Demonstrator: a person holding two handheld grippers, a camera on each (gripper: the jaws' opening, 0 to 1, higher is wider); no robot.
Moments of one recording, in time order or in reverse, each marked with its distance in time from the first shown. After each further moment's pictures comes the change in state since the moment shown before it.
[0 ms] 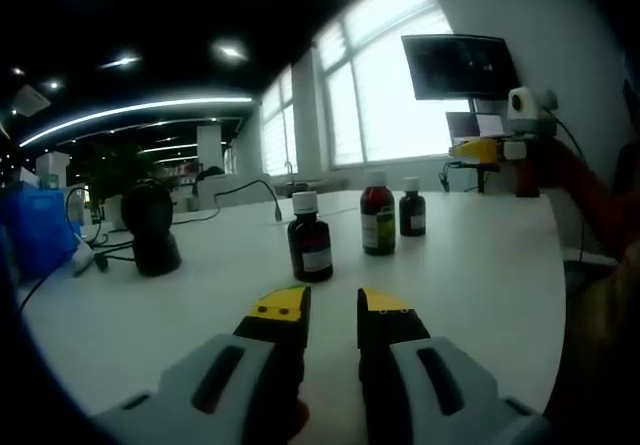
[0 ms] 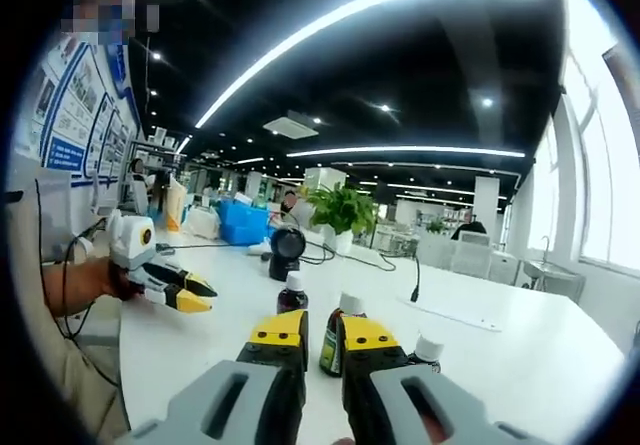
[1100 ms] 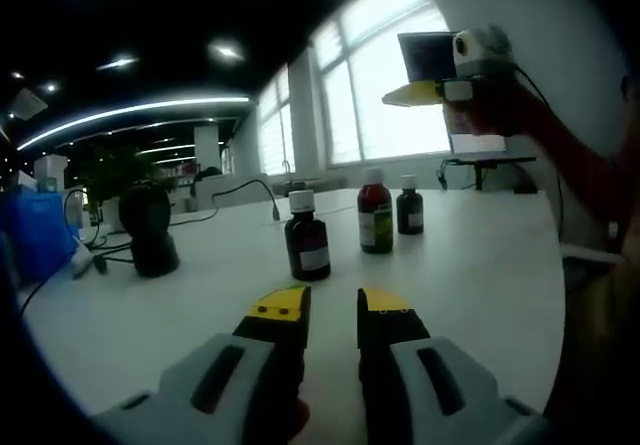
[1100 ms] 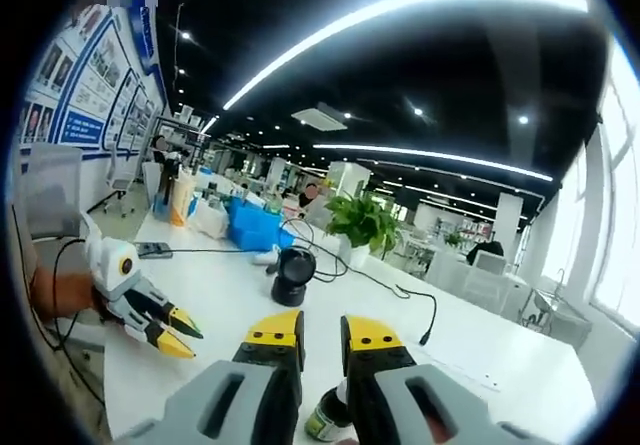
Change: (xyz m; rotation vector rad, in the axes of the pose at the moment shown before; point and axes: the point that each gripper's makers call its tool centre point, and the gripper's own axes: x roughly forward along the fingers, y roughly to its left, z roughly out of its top) left arm -0.001 -0.005 0.001 0.012 0.006 -0.010; right arm 0.071 0.008 0.066 -0.140 0.039 0.087
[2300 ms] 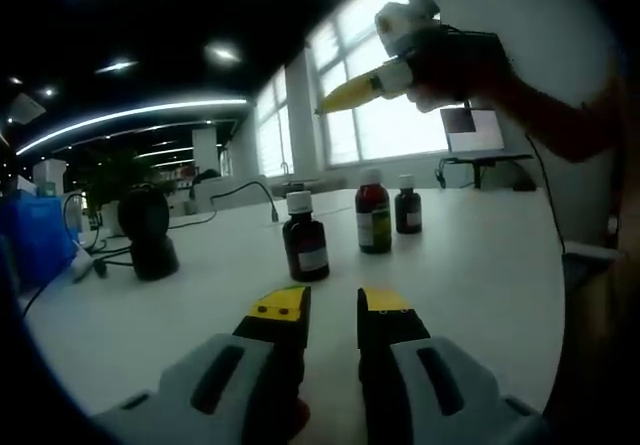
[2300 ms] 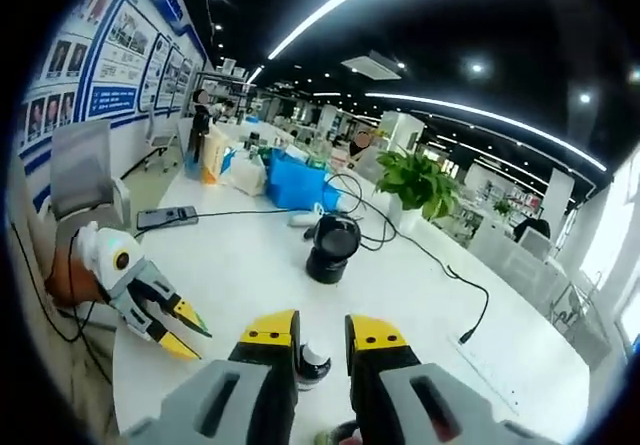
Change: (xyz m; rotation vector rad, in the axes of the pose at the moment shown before) left arm 0.001 0.002 -0.001 0.016 -0.004 -0.003; right arm 0.084 0.032 -0.015 -0.057 0.253 0.244
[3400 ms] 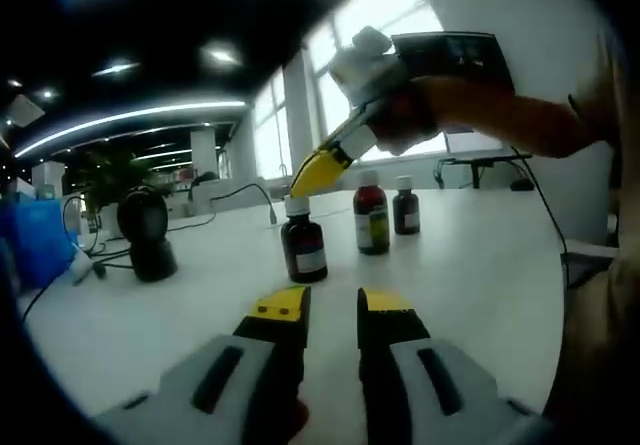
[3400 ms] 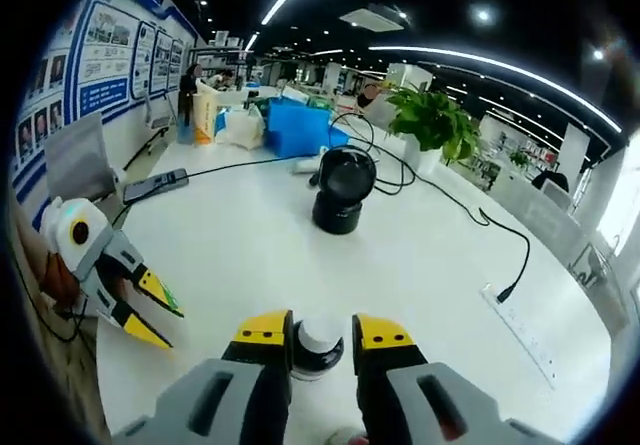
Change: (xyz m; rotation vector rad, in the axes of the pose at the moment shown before) left arm -0.002 -0.004 0.001 0.007 -0.008 -0.006; right arm 0.055 0.005 -0.060 0.098 0.189 0.067
